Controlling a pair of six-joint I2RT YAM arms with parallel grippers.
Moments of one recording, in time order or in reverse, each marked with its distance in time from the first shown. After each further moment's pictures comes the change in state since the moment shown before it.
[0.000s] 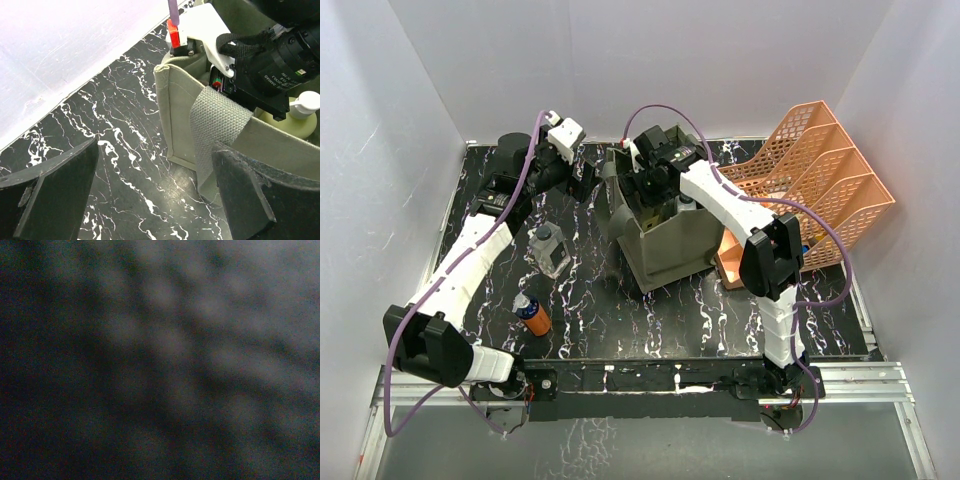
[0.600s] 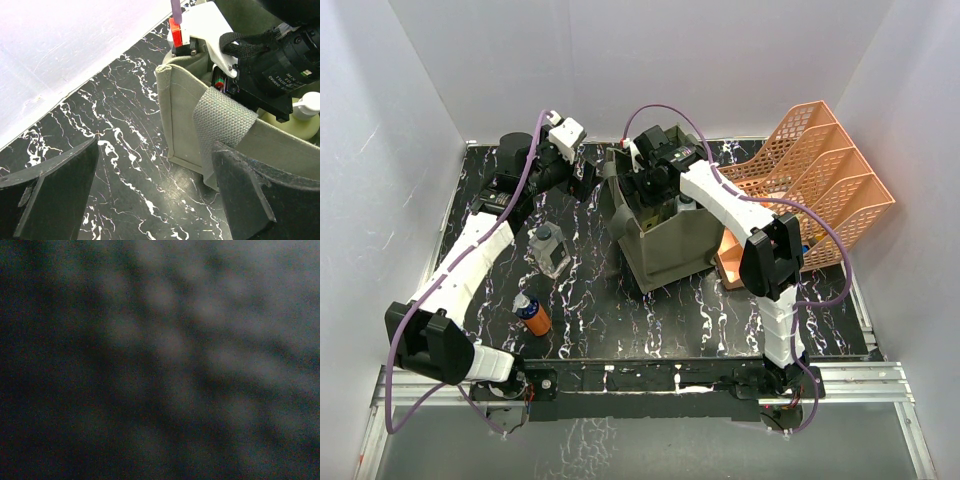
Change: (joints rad) left arm 0.000 0.015 0.000 0.014 -0.003 -0.003; right arm 0.000 0.000 -0.007 0.013 -0.006 0.000
